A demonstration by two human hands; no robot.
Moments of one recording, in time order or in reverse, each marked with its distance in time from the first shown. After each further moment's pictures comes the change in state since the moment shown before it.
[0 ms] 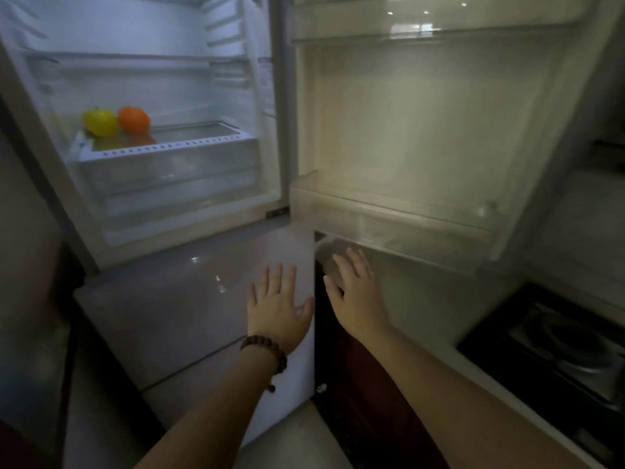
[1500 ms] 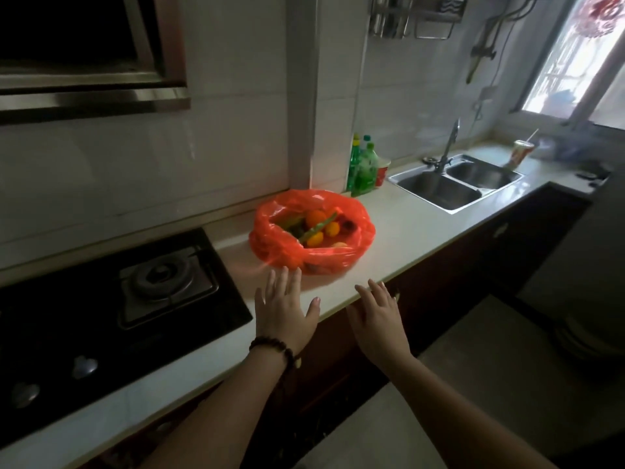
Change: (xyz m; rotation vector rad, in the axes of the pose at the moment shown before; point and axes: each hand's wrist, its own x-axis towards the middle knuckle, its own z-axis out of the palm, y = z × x) left_hand -0.535 0.642 0.115 -0.464 -0.588 1.443; right_hand -0.722 0.232 -0.427 -0.568 0.647 1.469
